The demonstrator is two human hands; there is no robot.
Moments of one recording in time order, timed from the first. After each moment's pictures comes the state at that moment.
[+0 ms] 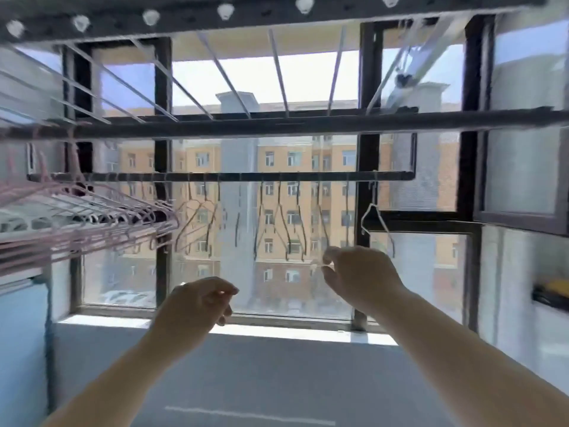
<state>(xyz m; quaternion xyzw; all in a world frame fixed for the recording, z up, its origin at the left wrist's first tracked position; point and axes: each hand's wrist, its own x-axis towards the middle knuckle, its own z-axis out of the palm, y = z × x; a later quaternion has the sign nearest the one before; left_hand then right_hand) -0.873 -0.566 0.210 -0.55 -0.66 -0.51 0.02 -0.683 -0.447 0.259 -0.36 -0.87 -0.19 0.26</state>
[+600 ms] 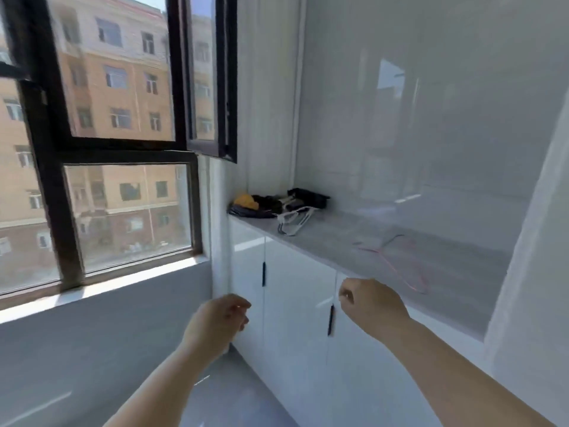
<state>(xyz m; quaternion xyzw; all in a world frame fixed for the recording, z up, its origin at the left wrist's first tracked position) -0.344 -0.333 0.071 -0.72 -0.51 -0.36 -0.28 -0.121 -0.407 0.114 -0.76 -0.62 -0.05 0.17</state>
